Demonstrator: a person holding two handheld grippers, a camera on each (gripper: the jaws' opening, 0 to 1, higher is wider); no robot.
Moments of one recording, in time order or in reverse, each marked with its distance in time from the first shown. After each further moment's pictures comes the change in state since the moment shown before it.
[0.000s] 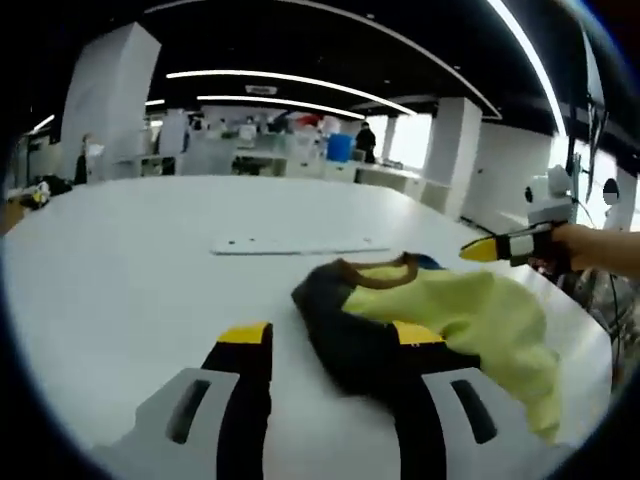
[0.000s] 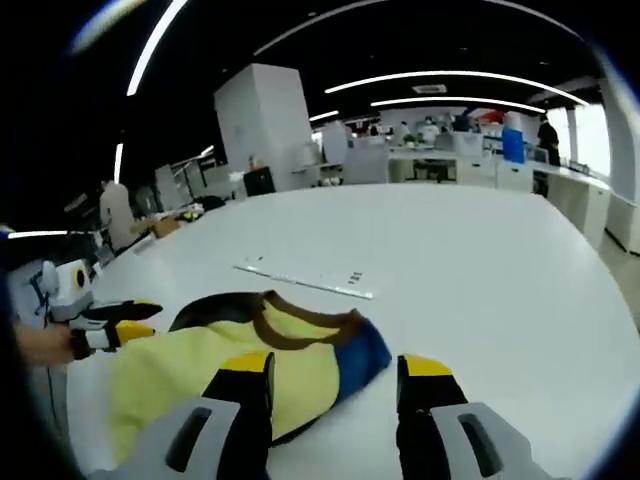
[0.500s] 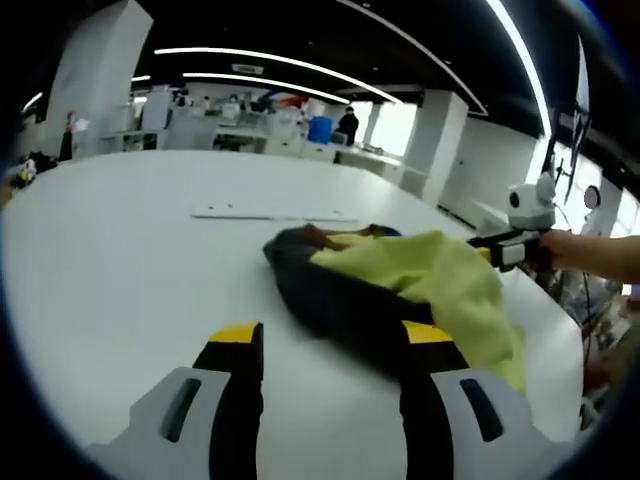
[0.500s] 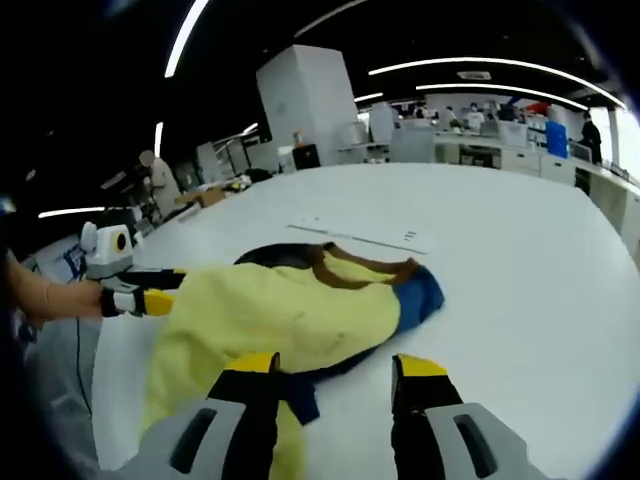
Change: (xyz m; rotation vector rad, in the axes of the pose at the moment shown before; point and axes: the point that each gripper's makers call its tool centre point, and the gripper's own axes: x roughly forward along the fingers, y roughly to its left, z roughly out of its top) left arm -0.024 -0.023 -0.036 -0.031 0.103 -0.110; right arm -0.022 0.038 -0.050 -0.050 0.101 0.200
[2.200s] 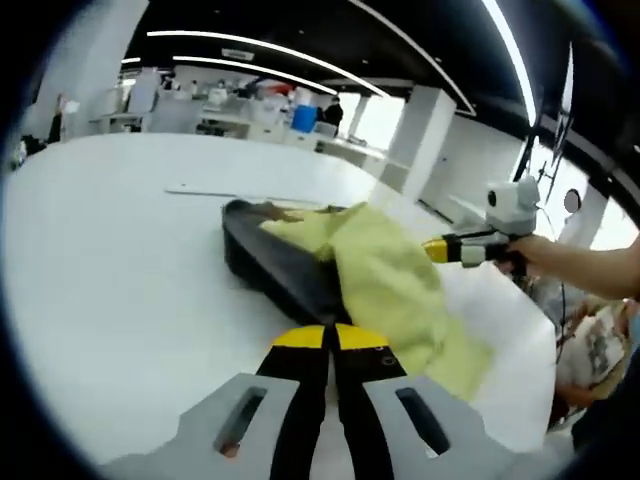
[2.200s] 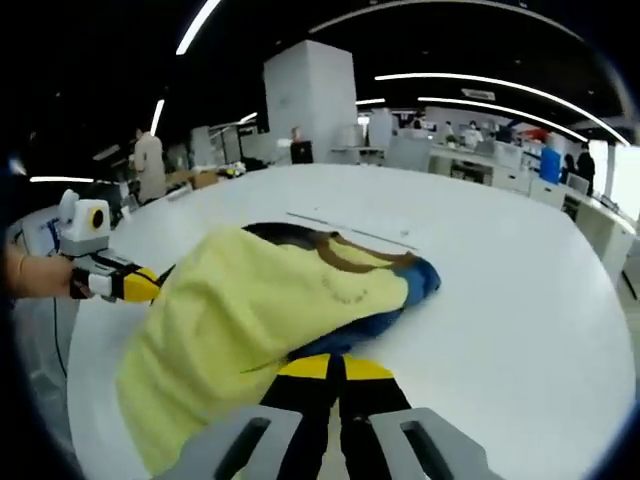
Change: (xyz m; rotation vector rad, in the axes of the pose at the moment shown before) left arm -0.028 -0.039 -0.016 -0.028 0.022 -0.053; right arm -0.026 -0.001 -0.009 -0.128 -0.012 -0.151
